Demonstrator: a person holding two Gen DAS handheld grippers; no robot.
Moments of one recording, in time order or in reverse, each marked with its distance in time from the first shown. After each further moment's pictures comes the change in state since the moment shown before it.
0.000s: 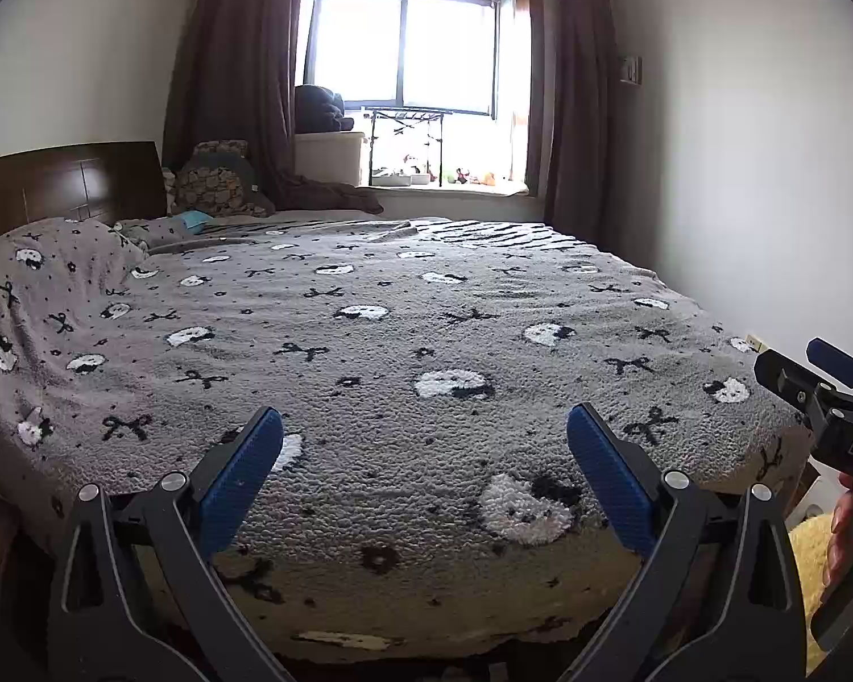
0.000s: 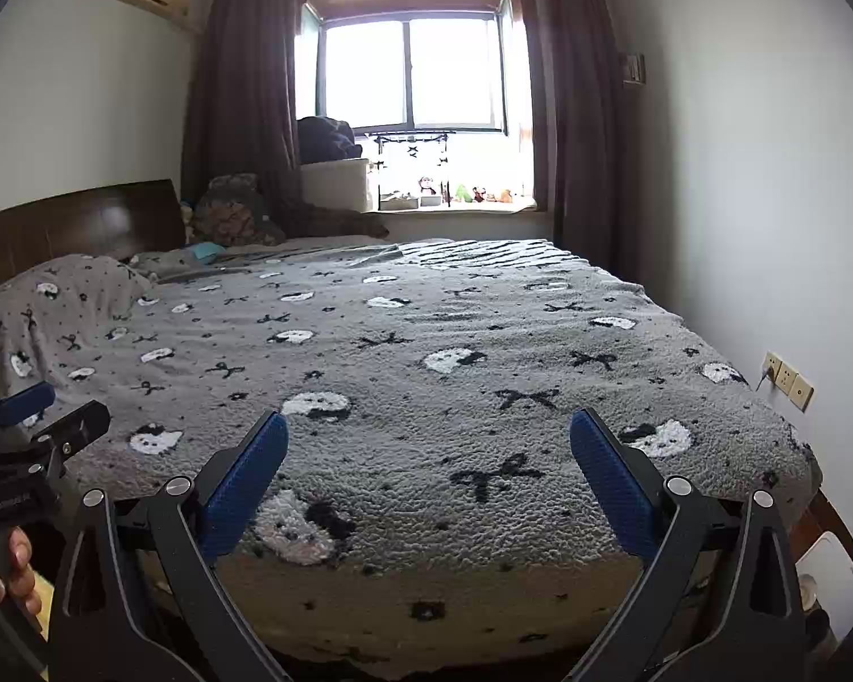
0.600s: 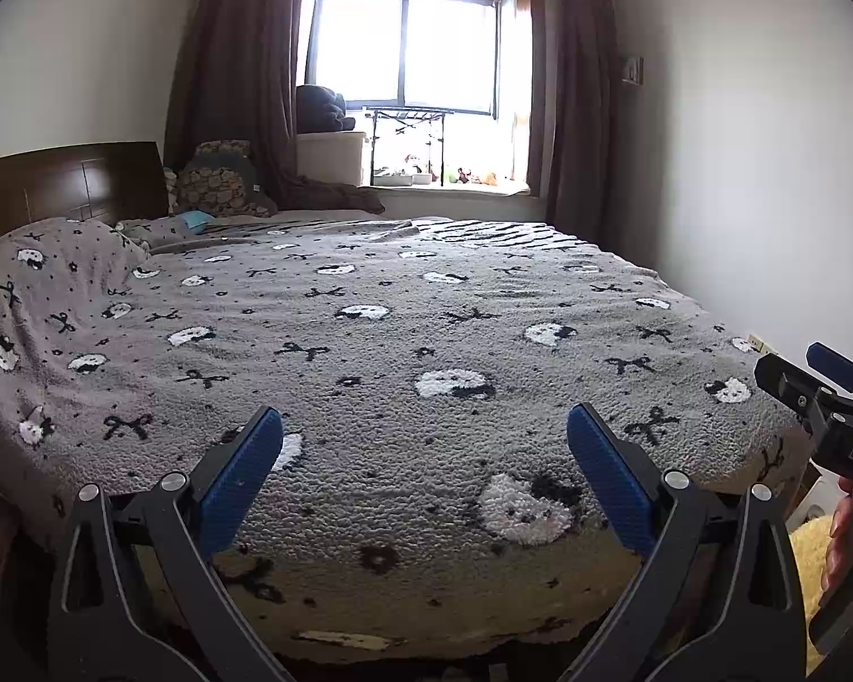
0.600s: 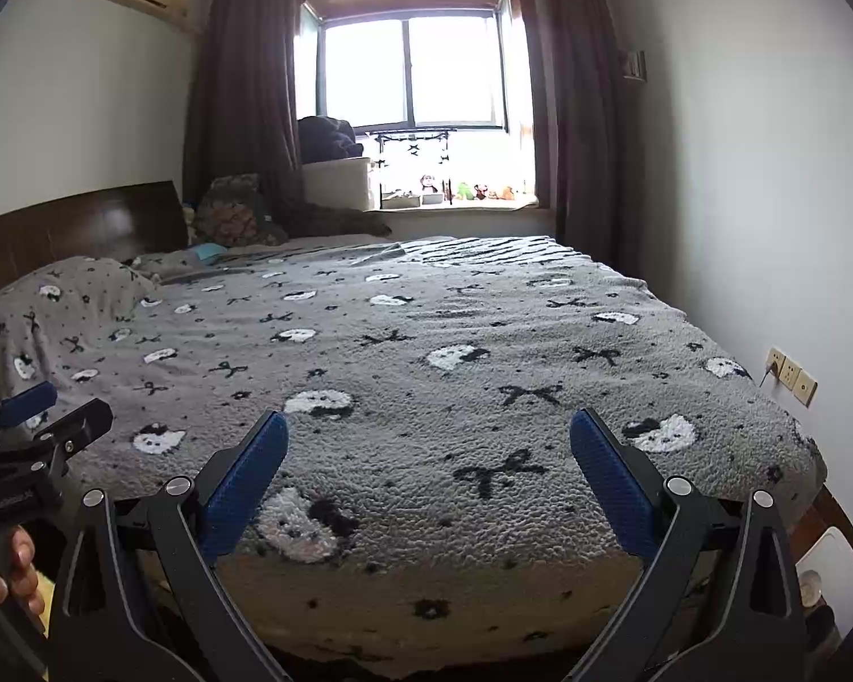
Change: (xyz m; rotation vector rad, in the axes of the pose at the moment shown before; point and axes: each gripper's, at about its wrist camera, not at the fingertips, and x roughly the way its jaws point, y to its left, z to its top) left arm -0.001 0.001 0.001 -0.001 0.002 0.002; right arm 0.002 -0.001 -0.002 0.011 0.005 0.008
